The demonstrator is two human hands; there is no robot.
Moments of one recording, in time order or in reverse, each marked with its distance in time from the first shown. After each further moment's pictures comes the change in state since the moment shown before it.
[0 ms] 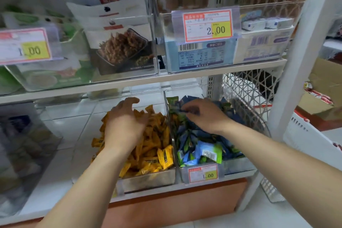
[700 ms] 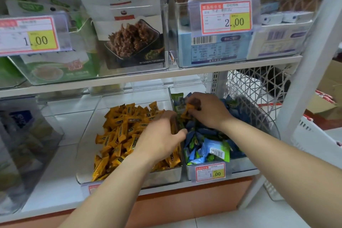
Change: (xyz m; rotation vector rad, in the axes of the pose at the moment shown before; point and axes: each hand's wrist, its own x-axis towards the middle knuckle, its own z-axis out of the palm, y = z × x) left_hand -0.023 0.017 0.041 -0.005 -0.380 0.188; right_hand 0.013 -0.001 0.009 -0.104 0.105 -0.014
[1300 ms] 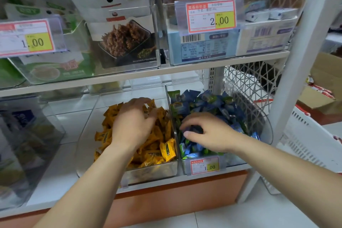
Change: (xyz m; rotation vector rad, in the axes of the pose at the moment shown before) left_hand 0.000 -0.018 -0.036 0.077 0.280 -0.112; right_hand -0.062 -0.003 0.000 0.002 -0.264 -0.172
